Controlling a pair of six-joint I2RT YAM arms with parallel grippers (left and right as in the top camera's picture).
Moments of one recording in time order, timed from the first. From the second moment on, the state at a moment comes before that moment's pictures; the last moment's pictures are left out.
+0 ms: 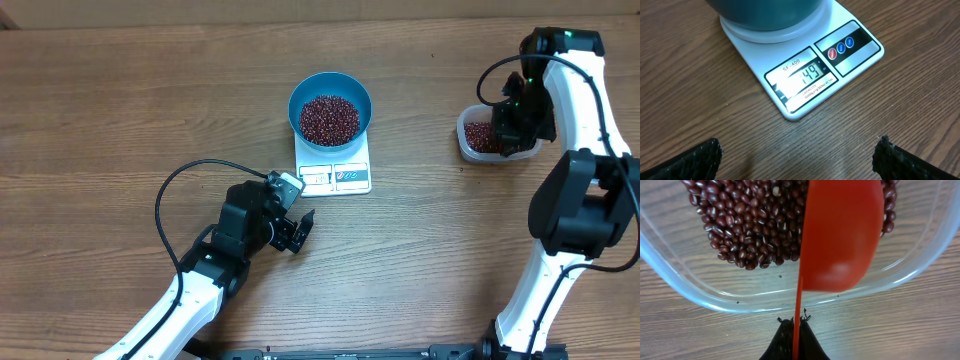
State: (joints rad) left arm -0.42 1.20 0.45 0.05 0.12 0.13; right arm -0.15 2.21 2.00 -1.56 0.03 0.03
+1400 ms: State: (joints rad) left arm -0.42 1.20 0.45 0.05 0.12 0.13; right arm -0.15 2.26 2.01 -1.52 -0.14 -0.06
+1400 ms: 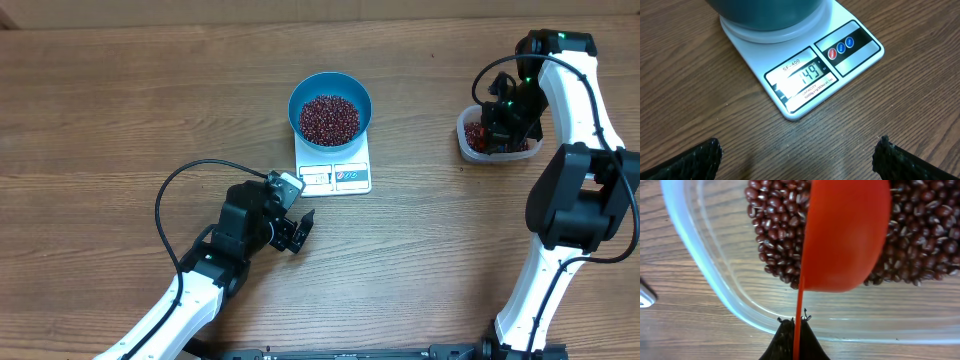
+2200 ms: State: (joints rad) left arm -0.42 1.20 0.45 0.05 0.12 0.13; right arm -0.22 2.26 2.01 -1.56 -0.24 -0.16
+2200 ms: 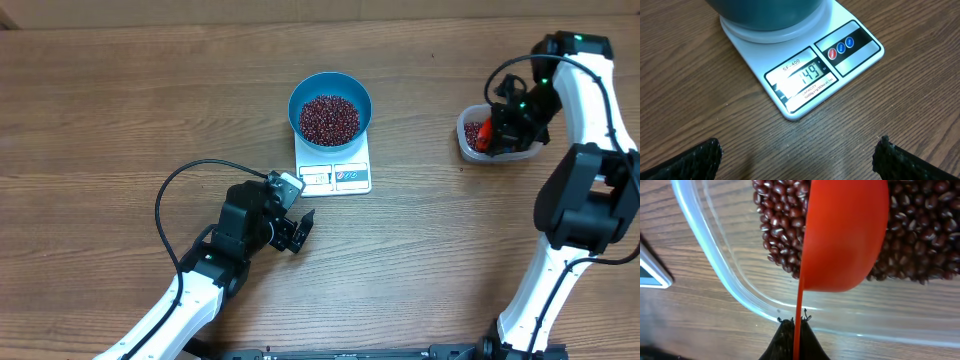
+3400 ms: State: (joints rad) left arm -0.42 1.20 0.45 0.05 0.12 0.13; right arm -0.18 2.14 2.10 -1.63 -0.56 -0.32
